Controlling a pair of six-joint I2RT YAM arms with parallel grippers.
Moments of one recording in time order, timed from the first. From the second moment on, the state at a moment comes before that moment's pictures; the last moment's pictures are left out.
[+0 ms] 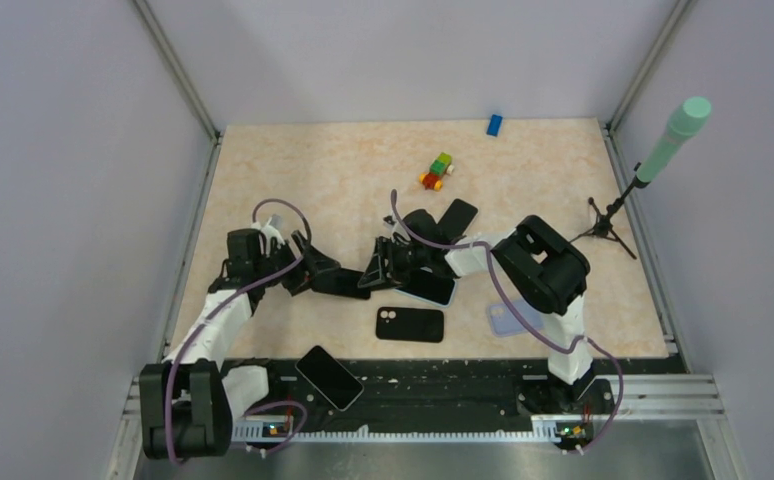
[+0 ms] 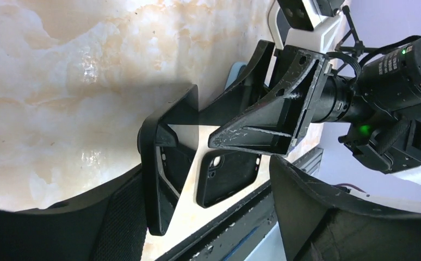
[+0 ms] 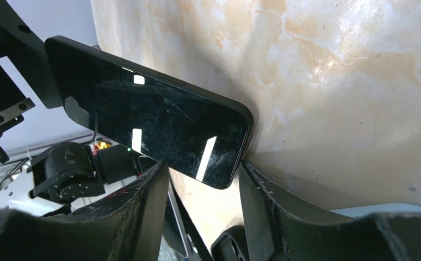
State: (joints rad) left arm 0.04 1.07 0.49 -0.18 0.70 -0.66; right arm 0.77 2.04 1.07 0.31 -0.64 0.89
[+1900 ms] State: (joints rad) left arm -0.24 0.88 0.19 0.65 0.87 -1.20; right arm 0.62 1.47 0.56 0.74 -0.78 1.11
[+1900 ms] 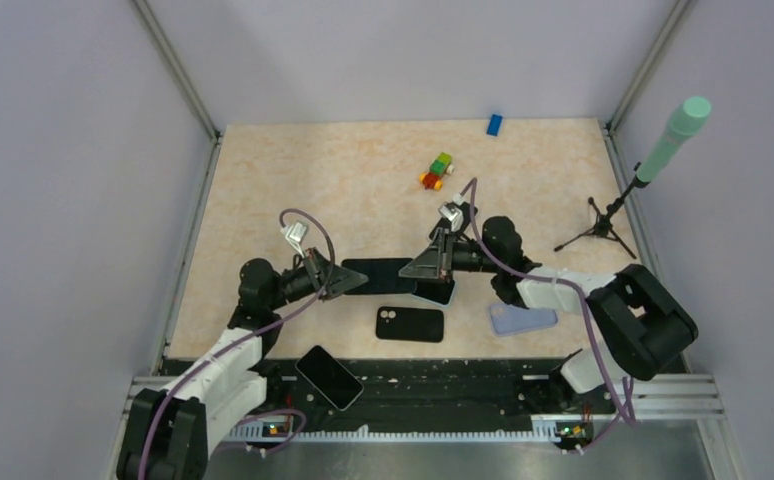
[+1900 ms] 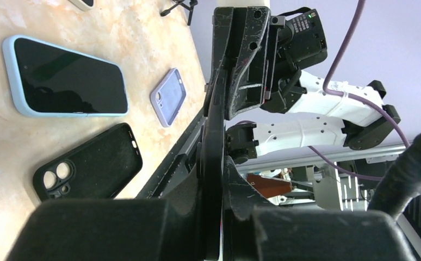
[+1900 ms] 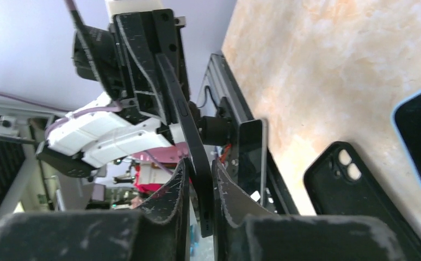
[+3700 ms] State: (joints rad) left arm -0.38 1.11 0.23 0.11 0.64 -0.85; right arm 0.51 1.09 0.37 0.07 -0.69 0.94
